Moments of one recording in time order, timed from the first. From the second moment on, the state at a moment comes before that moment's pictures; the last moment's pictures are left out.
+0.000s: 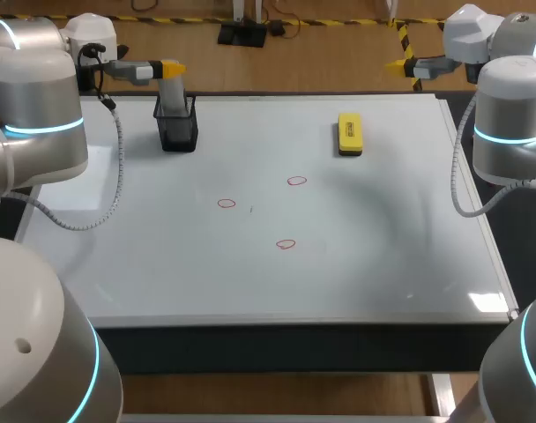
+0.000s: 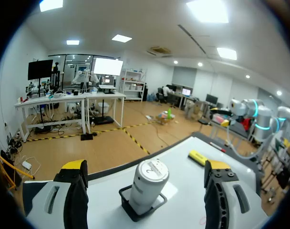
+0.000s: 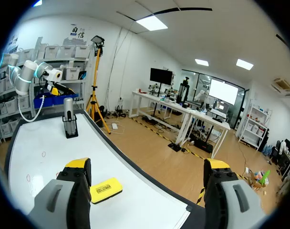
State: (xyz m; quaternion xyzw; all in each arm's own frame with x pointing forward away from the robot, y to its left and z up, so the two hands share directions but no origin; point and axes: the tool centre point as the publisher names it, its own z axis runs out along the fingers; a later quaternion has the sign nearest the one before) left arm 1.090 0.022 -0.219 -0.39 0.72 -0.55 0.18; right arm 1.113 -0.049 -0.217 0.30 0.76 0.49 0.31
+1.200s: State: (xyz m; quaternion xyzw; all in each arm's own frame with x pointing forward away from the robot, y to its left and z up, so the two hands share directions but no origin) left arm 1.082 0.009 -0.218 -0.24 0.76 -0.59 0.14; right arm 1.113 -0.049 -0.217 0.30 0.76 0.49 0.31
